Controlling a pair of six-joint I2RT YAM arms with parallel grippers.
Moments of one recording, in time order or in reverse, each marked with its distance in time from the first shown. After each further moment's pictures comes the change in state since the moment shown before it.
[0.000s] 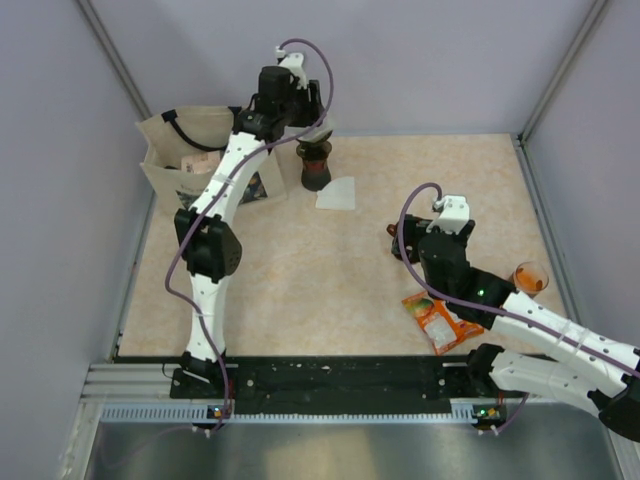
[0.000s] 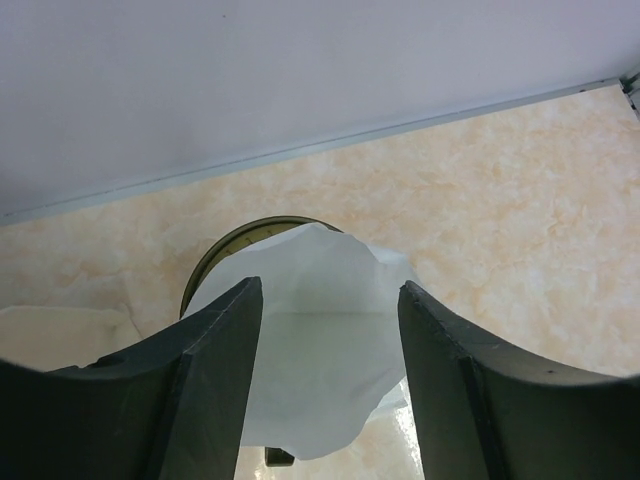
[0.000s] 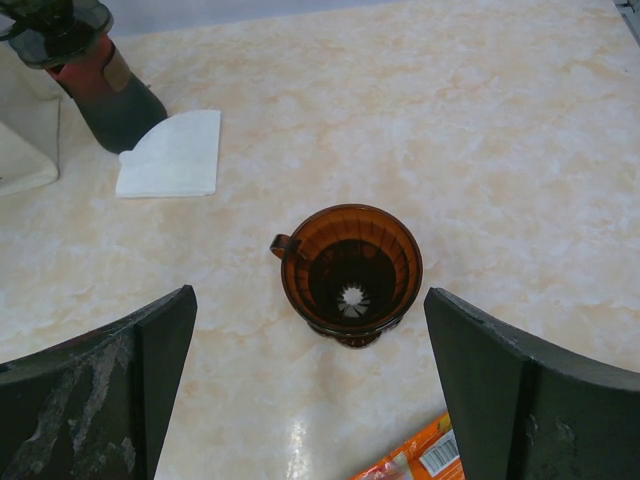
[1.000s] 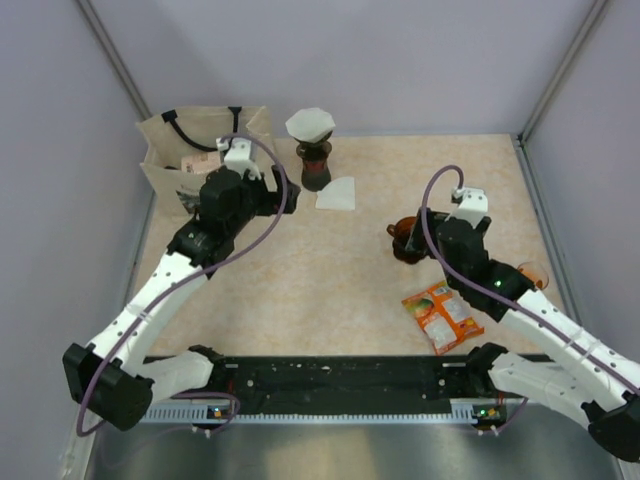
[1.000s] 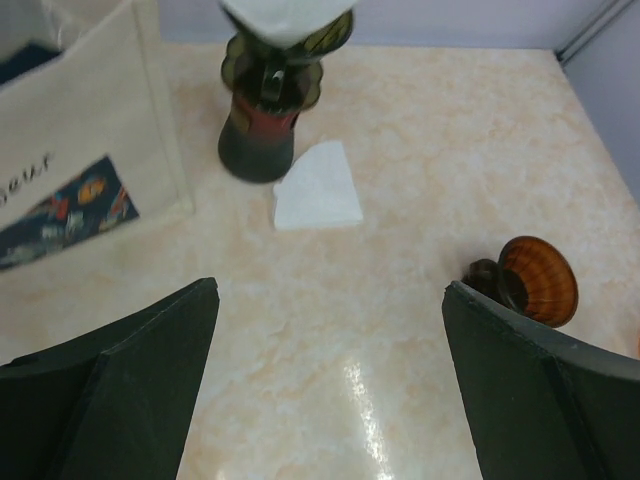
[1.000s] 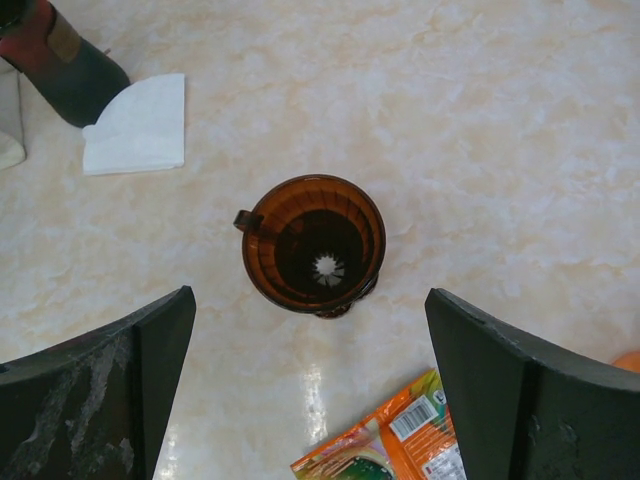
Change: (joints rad) left arm -0.110 -1.060 -1.219 0.286 -0.138 -0.105; right arm -0.166 -0.040 0.051 -0.192 -0.185 0.065
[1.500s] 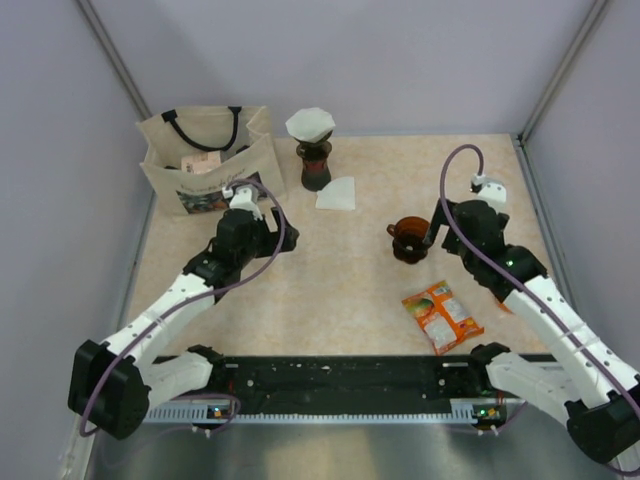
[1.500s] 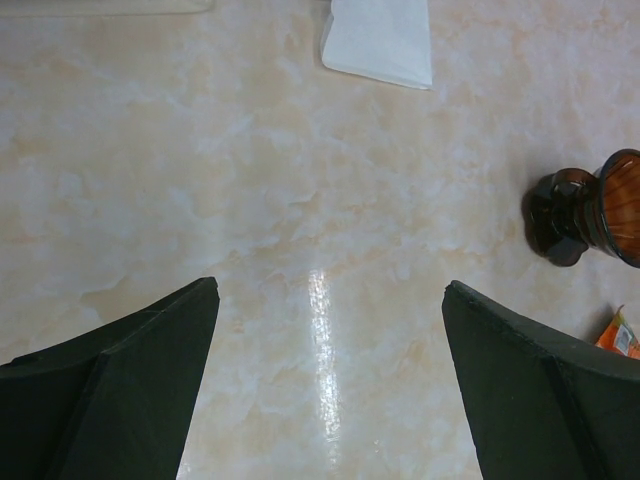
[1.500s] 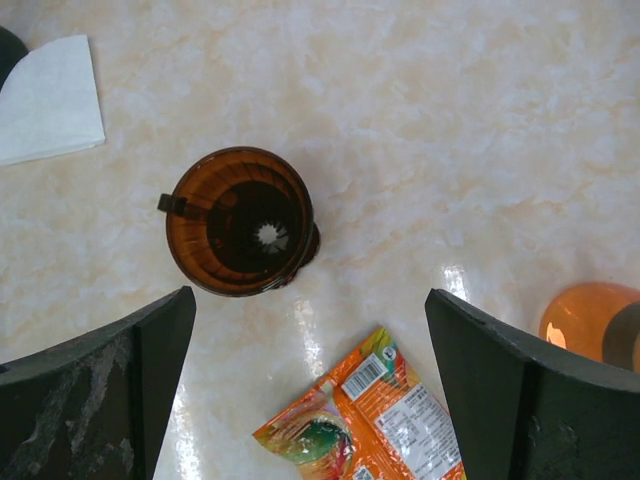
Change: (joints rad) left arm 0.000 -0.092 -0.413 0.063 -0.047 -0.220; right arm -0.242 0.070 0.097 -0.199 -0.187 0.046
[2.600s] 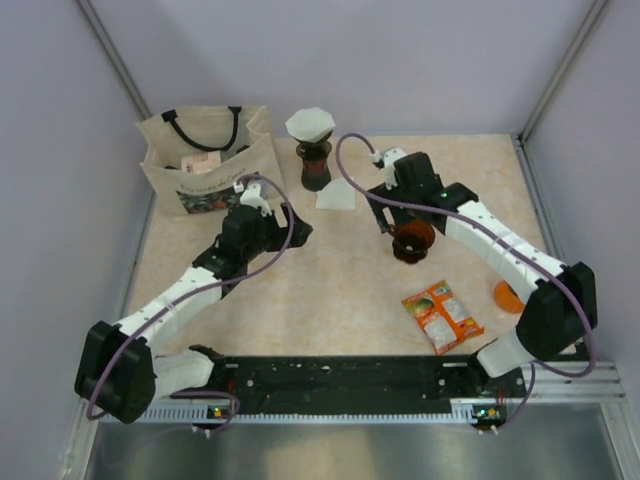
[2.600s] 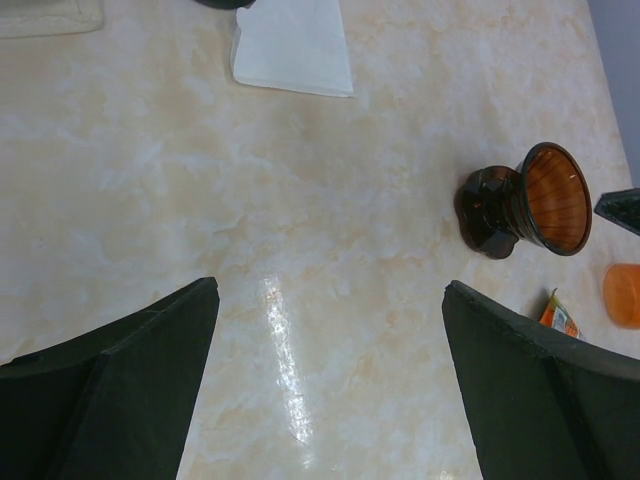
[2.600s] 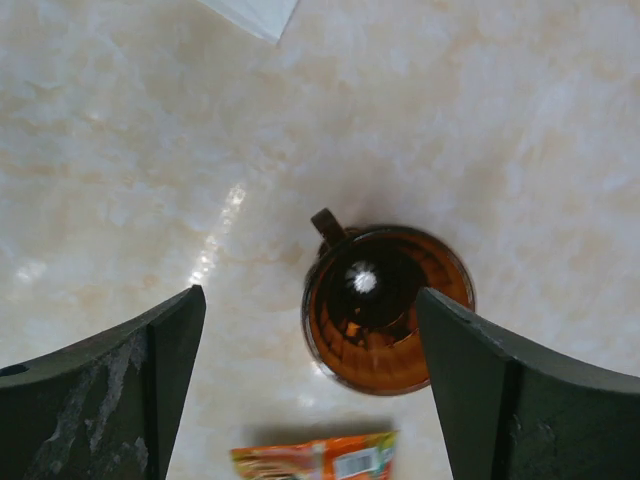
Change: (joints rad) left arm 0.000 0.113 -0.022 0.214 0.154 -0.035; right arm 0.055 0.529 0.388 -0.029 -0.357 -0.412
